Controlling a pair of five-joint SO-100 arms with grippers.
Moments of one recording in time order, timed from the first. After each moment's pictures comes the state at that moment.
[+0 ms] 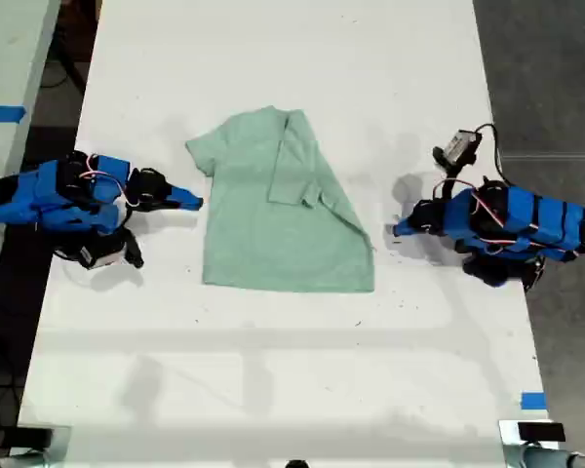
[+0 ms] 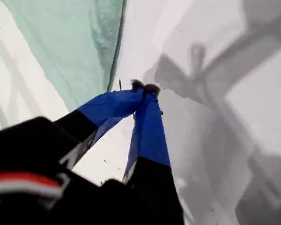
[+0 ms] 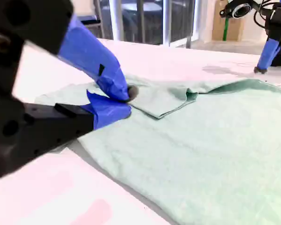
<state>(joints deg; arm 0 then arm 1) -13.9 206.2 184.3 52.4 4.7 15.9 200.1 175.1 76.6 -11.8</state>
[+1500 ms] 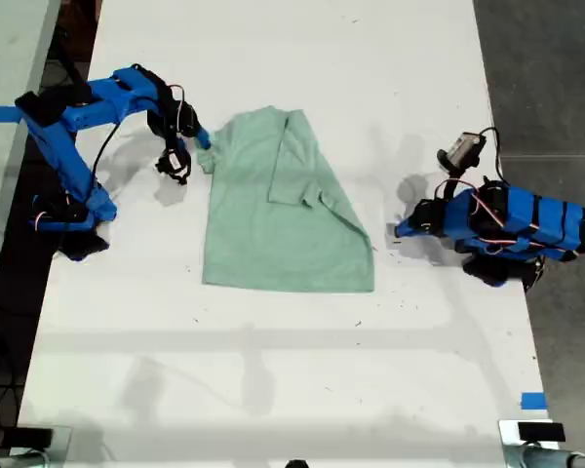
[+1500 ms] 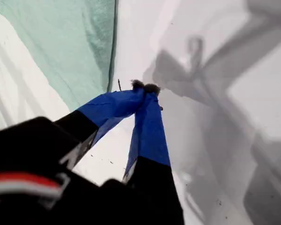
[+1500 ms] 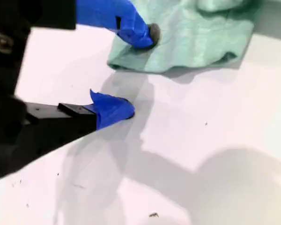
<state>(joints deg) -61.3 88.5 110.5 60.3 46.4 15.7 200.2 175.1 77.7 -6.6</state>
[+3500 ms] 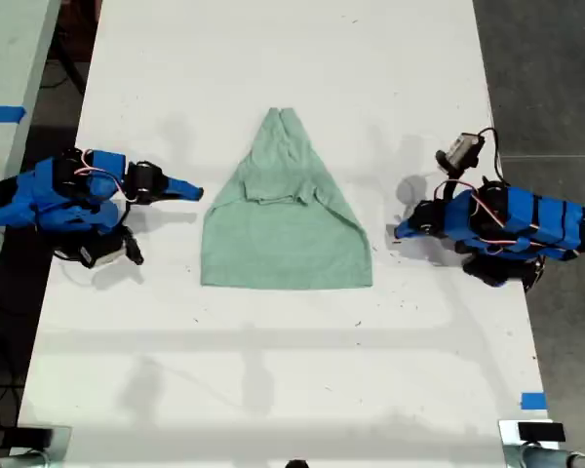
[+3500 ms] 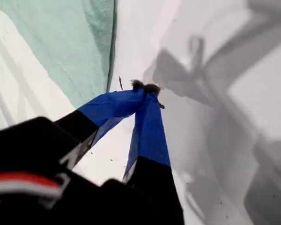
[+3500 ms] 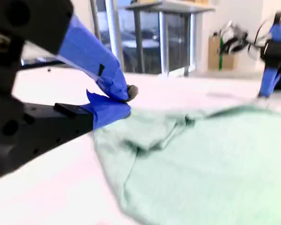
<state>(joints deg) -17.1 202.5 180.7 51.4 11.4 14.9 200.2 175.1 77.7 -6.6</state>
